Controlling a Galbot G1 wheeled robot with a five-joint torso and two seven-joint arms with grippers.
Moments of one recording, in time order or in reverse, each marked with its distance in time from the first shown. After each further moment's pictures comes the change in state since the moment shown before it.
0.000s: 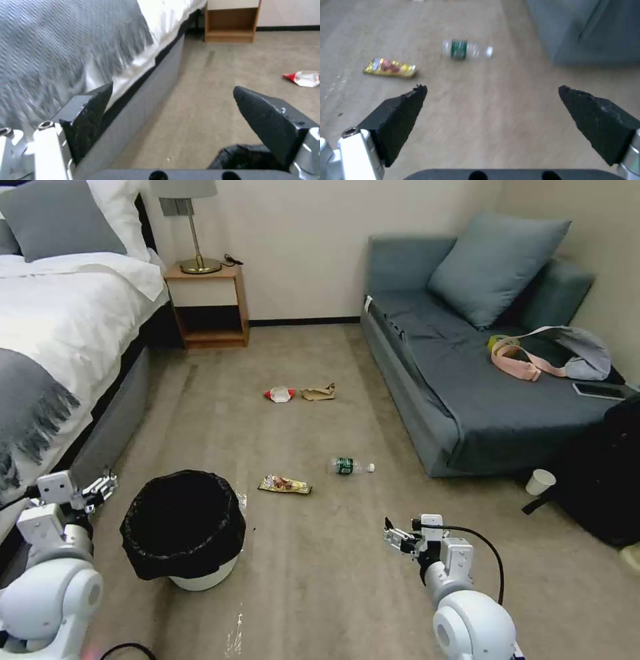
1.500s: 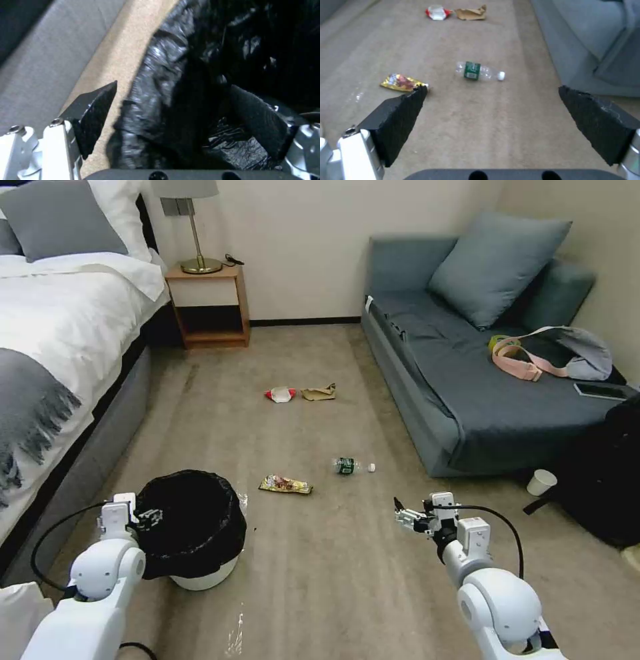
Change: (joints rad) left arm -0.209 0.018 0.255 0.424 0.038 0.187 0.069; right arm 0.055 -0.020 0.001 -0.049 -0.001 0.068 -0.107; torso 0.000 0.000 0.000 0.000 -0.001
